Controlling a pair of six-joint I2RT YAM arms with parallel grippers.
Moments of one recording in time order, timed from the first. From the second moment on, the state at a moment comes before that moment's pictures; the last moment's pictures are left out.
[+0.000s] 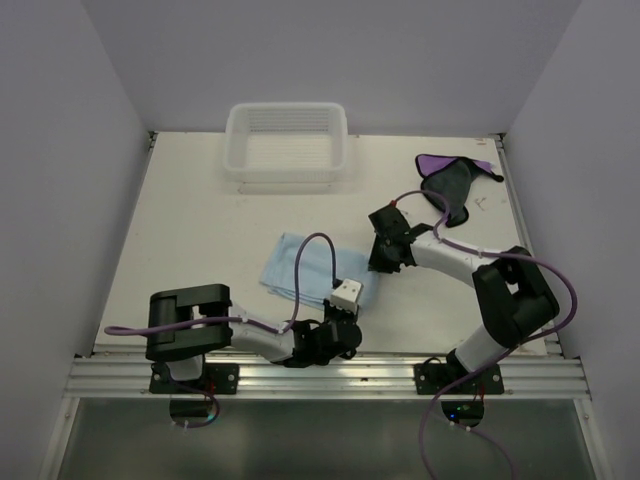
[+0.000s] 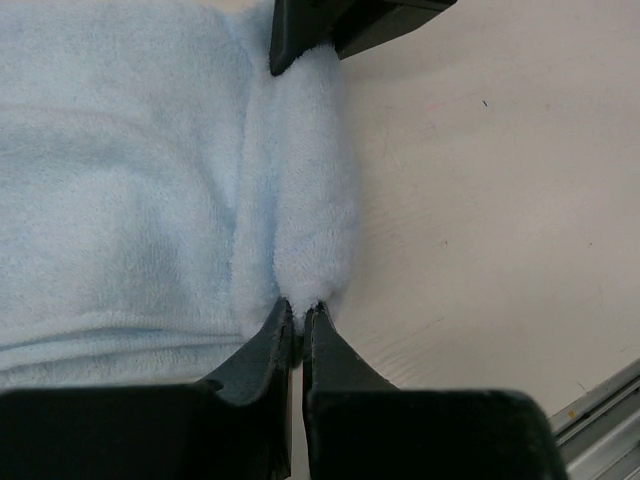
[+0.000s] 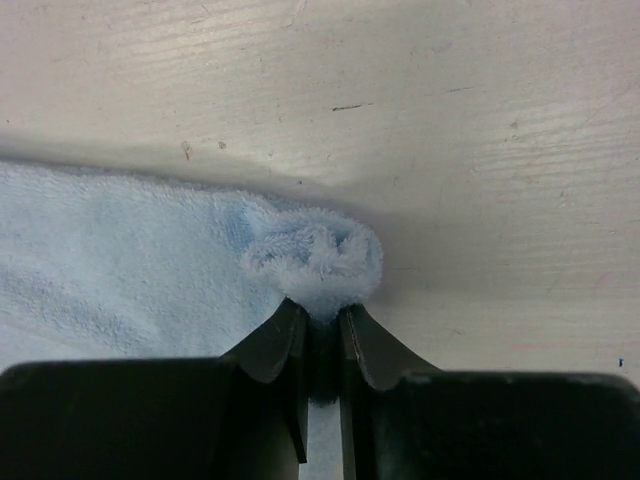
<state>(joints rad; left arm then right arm) -1.44 1.75 0.70 0.42 -0.81 -0.68 0.54 1.60 0.90 -0.42 0.12 0.78</state>
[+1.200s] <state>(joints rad) -1.35 1.46 0.35 0.69 -0.65 -1.06 0.65 1.81 1.31 -0.92 0.25 0.75</state>
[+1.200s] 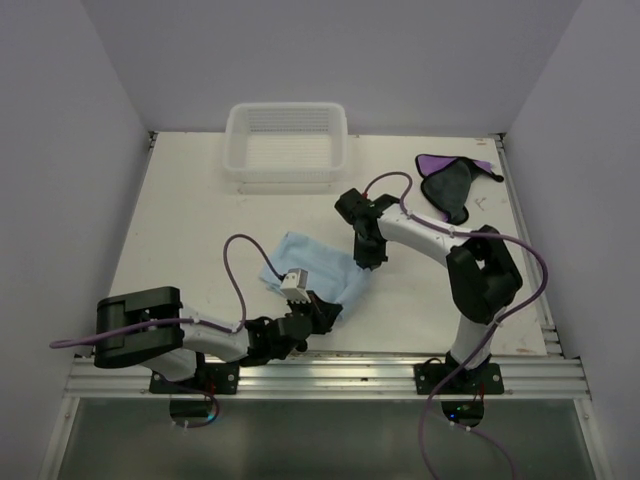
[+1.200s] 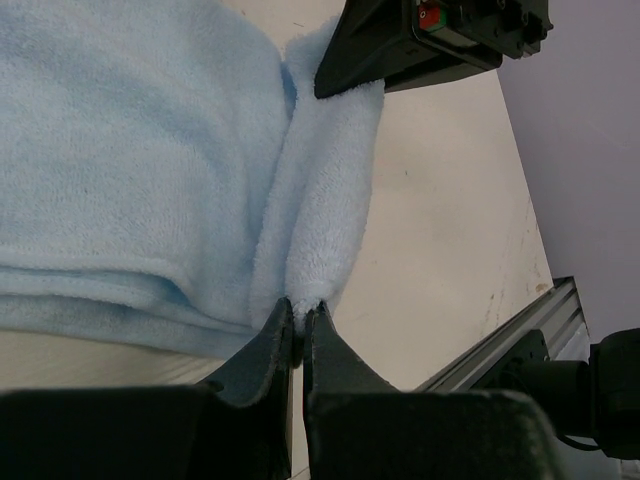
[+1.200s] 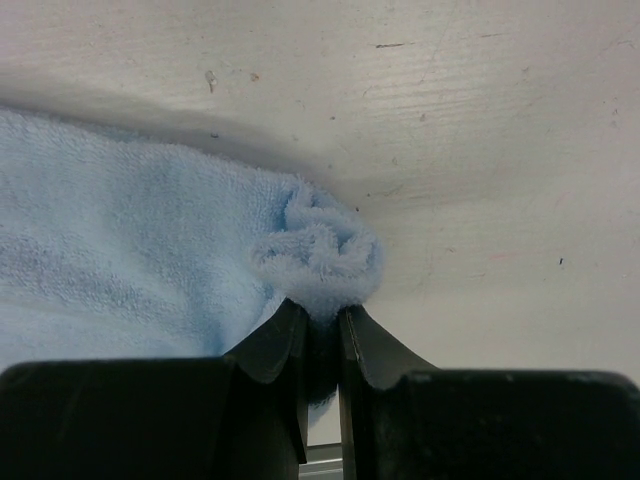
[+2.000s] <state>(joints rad) -1.25 1.45 0.21 0.87 -0.54 -1.19 0.69 2.02 1.55 -1.06 0.25 0.75</state>
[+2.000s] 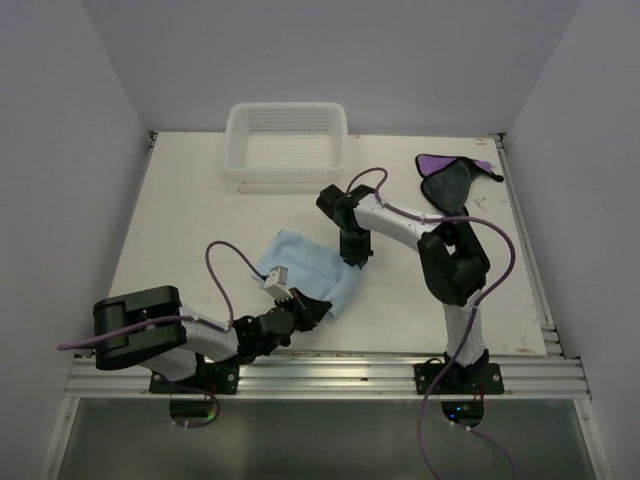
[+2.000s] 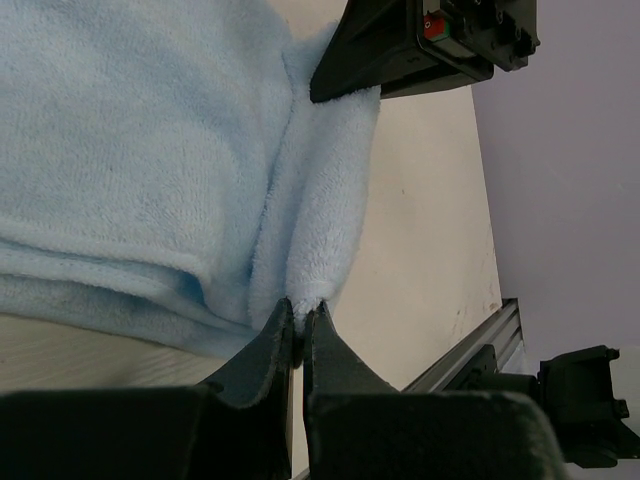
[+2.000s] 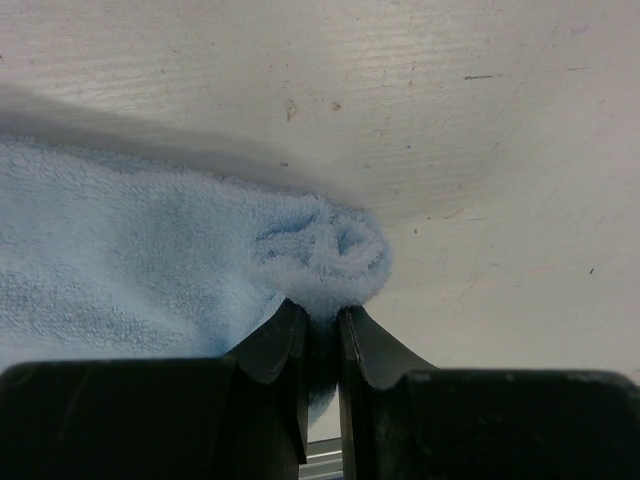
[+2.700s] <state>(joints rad) -1.23 1.48 0.15 0.89 -0.52 -1.35 0.70 2.14 1.70 -1.15 0.27 0.74</state>
